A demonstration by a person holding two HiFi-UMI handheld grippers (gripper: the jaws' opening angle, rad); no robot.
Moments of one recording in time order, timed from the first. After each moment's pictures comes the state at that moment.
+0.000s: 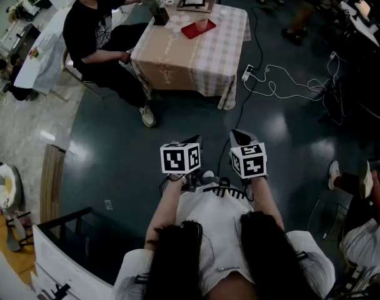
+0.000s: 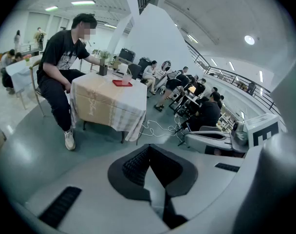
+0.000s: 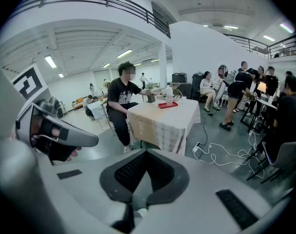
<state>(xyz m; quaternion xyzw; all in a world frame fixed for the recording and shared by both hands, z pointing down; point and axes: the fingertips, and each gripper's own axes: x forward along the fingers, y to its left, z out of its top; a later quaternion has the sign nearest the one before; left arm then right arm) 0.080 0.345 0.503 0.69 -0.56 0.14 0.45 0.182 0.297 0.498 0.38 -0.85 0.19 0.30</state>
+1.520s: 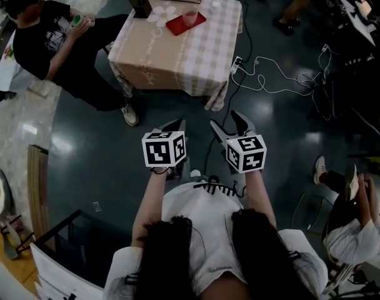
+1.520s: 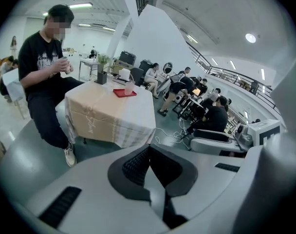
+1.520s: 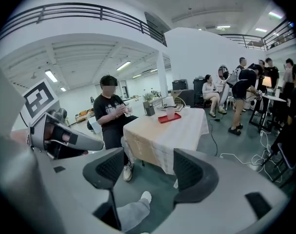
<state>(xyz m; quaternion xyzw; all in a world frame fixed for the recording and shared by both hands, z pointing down) 0.020 0.210 0.499 0.69 -0.57 0.14 0.43 0.132 0.167 0.484 0.37 -0.88 0.20 0.24</state>
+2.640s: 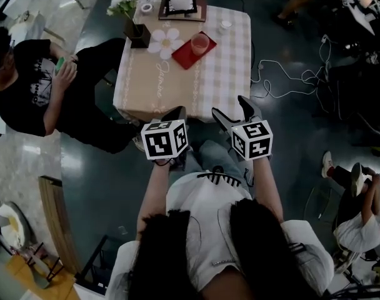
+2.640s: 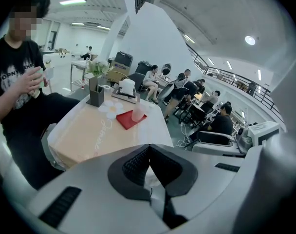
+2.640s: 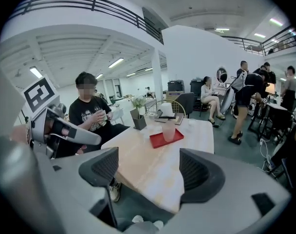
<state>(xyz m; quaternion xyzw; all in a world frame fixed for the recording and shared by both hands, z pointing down) -0.120 -0.023 0.485 0.71 -0.54 0.15 0.42 0.006 -0.056 0.473 0.41 -0.86 0.19 0.25</state>
